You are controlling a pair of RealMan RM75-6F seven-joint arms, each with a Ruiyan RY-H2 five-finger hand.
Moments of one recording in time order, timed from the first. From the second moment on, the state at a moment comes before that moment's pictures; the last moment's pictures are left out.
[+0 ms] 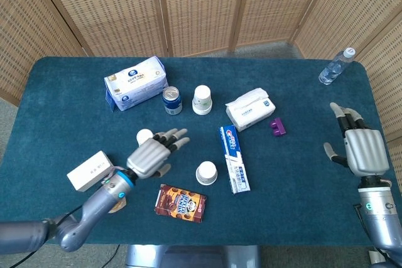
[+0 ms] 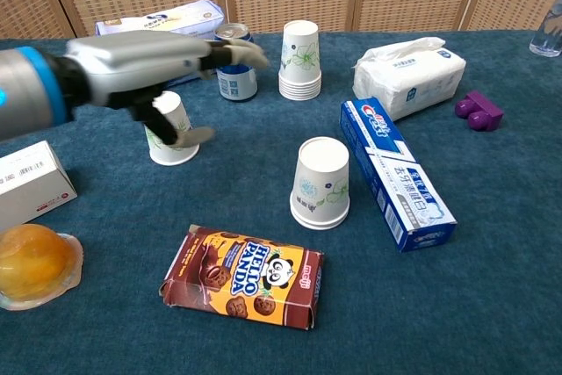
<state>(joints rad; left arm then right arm) -0.79 -1.41 -0.08 -1.75 1.22 0.99 0.44 0.32 -1.01 0.21 -1.84 -1.28 1.36 -0.24</state>
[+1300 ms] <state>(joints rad) -0.76 -1.40 -0.09 -1.58 1.04 0.91 0.39 0.33 -1.03 0.22 -1.83 -1.25 1.35 -0.27</state>
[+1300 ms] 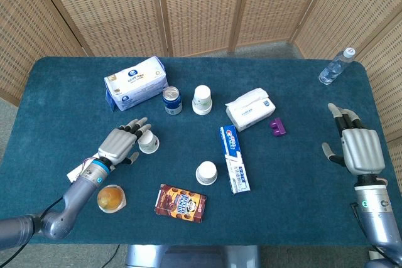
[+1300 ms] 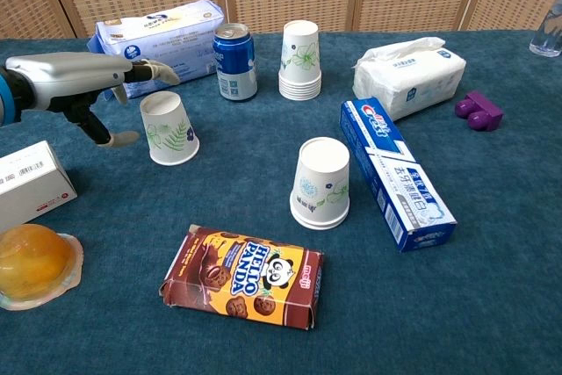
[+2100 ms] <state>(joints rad) -0.76 -1.40 -0.12 -1.67 1.18 0.97 0.31 0.34 -1.03 0.23 -1.81 -1.24 1.34 -0.25</state>
